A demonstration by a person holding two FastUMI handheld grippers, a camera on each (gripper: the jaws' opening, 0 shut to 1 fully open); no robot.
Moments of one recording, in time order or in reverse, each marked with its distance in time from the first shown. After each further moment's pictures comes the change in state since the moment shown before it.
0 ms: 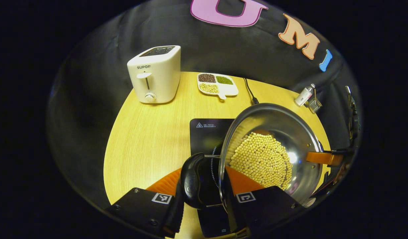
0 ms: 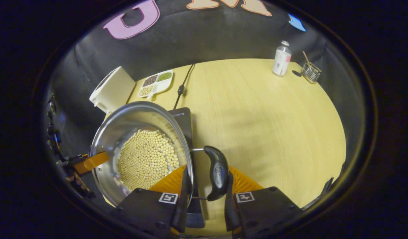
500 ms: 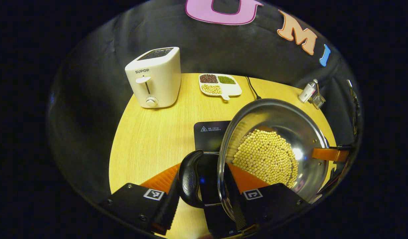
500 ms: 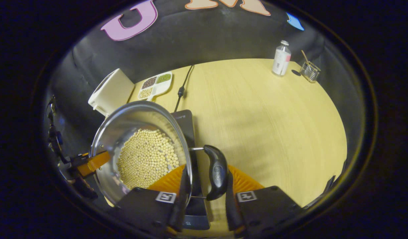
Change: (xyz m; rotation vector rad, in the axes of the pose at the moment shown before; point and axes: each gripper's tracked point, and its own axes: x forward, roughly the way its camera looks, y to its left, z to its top) left arm 0.005 0.004 0.009 0.063 -0.008 0.048; right arm 0.002 0.003 0.003 0.015 -0.013 -0.001
